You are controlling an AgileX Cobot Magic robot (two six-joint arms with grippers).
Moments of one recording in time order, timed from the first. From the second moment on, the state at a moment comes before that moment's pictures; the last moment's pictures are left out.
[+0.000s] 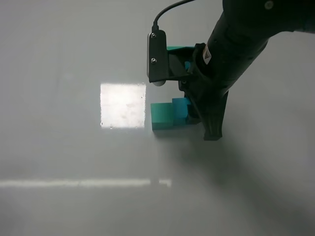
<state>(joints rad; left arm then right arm) 0.07 -0.01 -0.50 0.03 1.04 -0.05 0.84 1.56 -1.54 -0.40 1.07 -0.75</state>
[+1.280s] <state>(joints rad) 0.07 -0.01 -0.50 0.03 1.04 -0.05 0.84 1.57 -1.54 -0.34 1.07 -0.67</state>
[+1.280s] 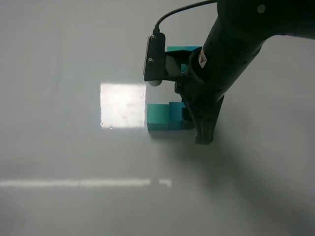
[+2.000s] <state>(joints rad) 0.07 -0.01 -0.50 0.03 1.04 -0.05 0.84 1.61 -1.54 -0.35 1.06 -0.59</state>
